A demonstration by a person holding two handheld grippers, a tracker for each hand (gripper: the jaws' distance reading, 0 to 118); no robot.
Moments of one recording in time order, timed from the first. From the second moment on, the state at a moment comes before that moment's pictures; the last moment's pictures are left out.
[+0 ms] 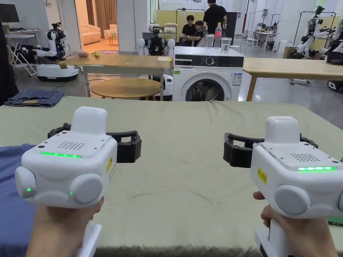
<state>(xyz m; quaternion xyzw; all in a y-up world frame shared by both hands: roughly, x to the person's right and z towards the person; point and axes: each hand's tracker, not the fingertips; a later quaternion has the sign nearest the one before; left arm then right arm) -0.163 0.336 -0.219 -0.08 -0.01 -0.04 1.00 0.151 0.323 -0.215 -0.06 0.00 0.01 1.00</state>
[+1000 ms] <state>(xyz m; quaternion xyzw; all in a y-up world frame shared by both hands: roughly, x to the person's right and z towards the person) -0.165 0.339 -0.217 -0.08 -0.01 -0.04 1.00 0.150 0.324 -0.215 -0.06 0.00 0.01 1.00</state>
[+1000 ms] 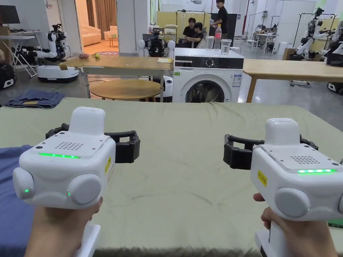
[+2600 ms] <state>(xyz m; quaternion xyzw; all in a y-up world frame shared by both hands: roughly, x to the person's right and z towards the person) -0.166 0.340 -0.215 -0.07 -0.01 -0.04 1.00 0.147 0.322 -0.213 -0.05 -0.01 0.03 1.00</state>
